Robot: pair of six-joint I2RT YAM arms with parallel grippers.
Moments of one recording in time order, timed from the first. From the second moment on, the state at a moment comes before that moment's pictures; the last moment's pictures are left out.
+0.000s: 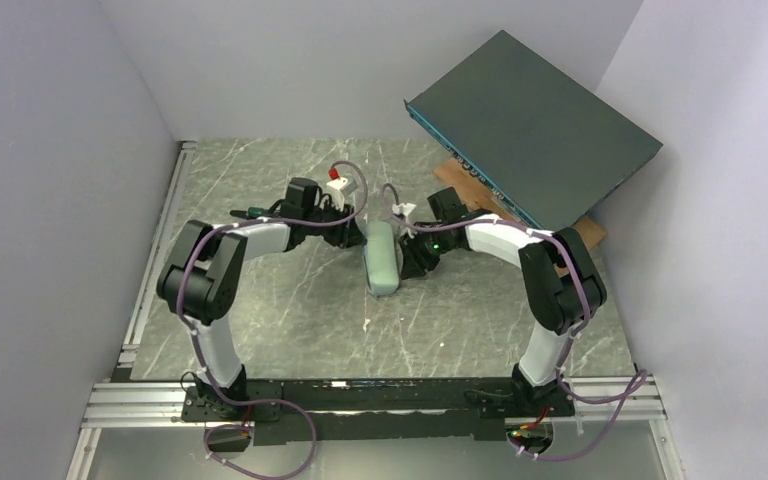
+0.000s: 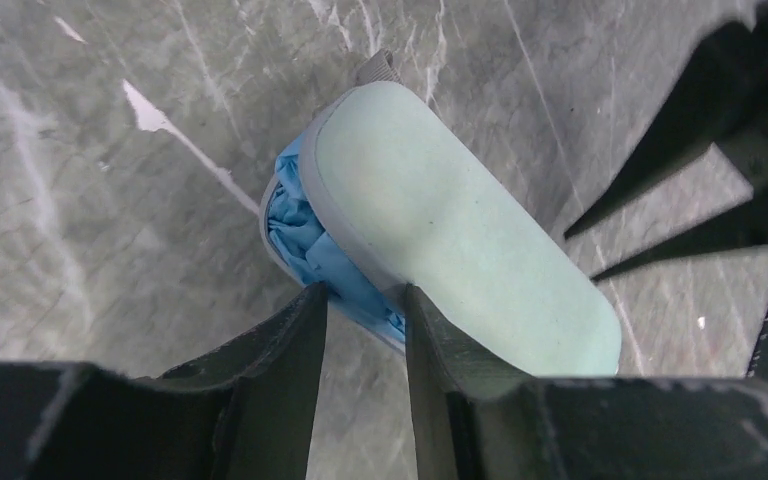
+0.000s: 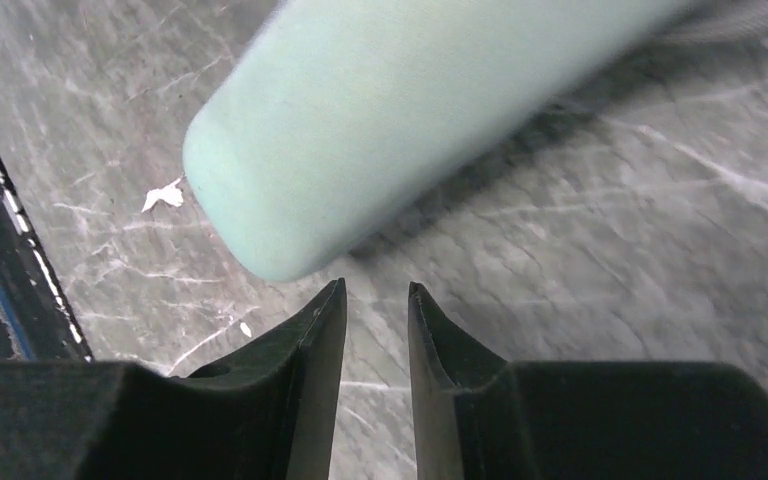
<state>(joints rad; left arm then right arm) -0.36 1.80 0.99 0.18 0.66 -0.07 0.43 1.78 1.09 -0.40 -0.67 -0.29</state>
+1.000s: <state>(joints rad) -0.17 1.44 0.63 0.34 0.84 0.06 0.51 1.97 1.63 -0.65 -0.78 -0.54</state>
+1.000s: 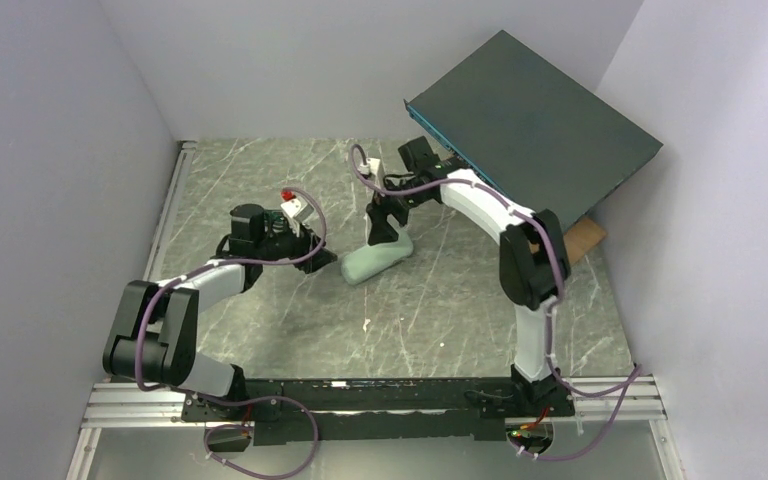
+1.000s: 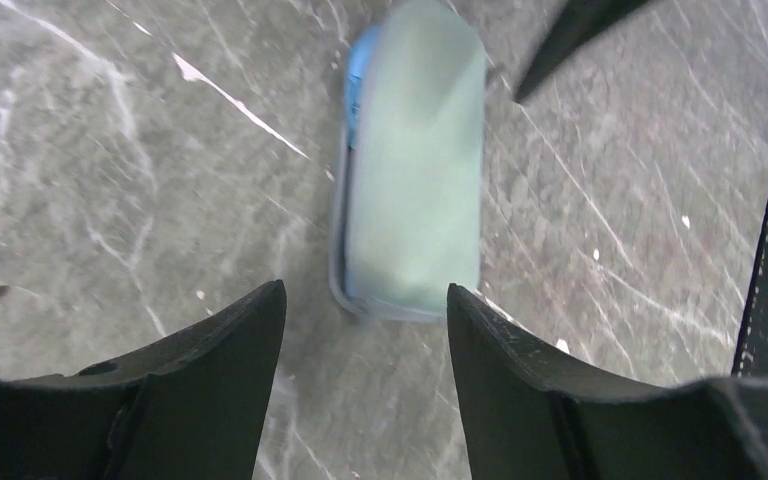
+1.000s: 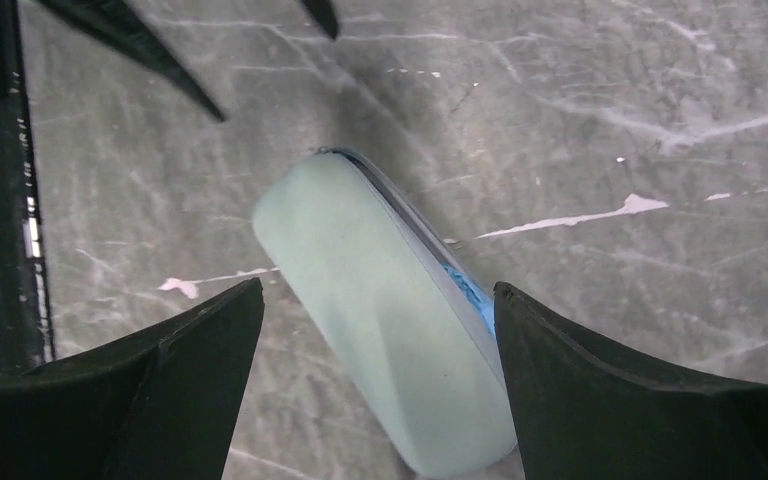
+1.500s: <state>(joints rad) -0.34 1.40 0.47 0.43 0.73 0.07 0.49 2.23 1.79 -0.98 -0.81 -0.90</state>
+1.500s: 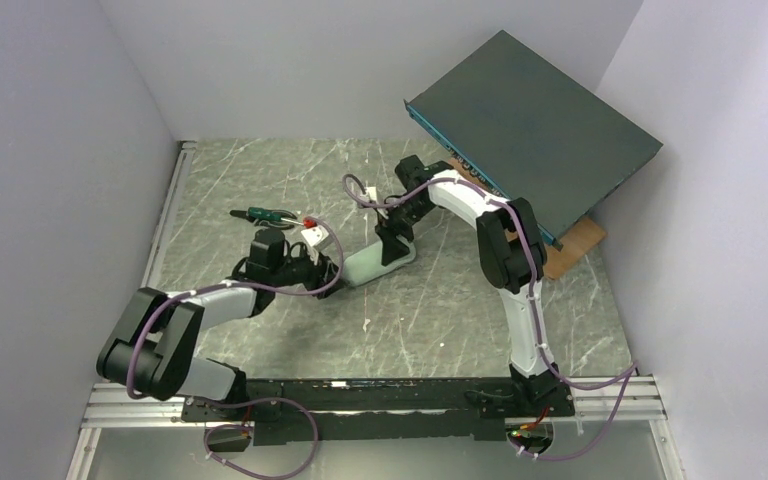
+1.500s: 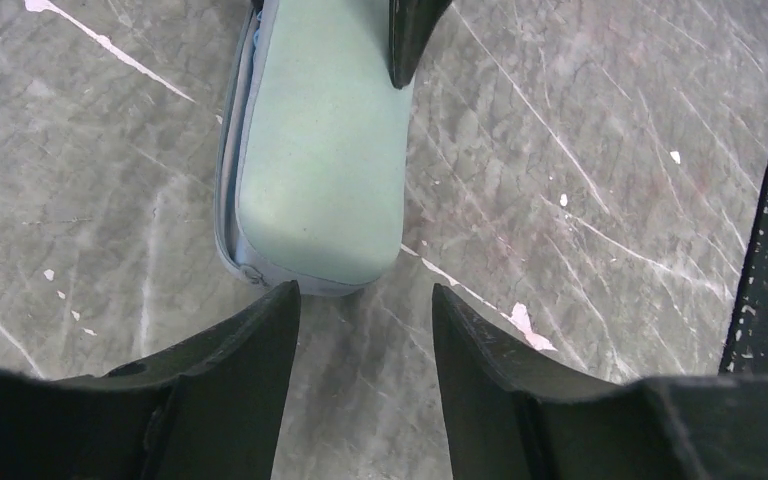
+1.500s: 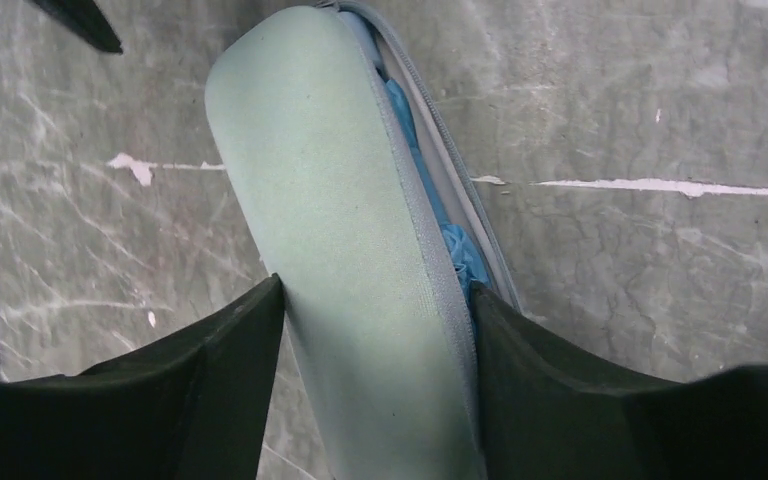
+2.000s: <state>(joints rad) -0.46 1.36 0.41 0.50 0.62 0.22 0.42 2.17 1.68 -1.17 -0.88 -1.27</state>
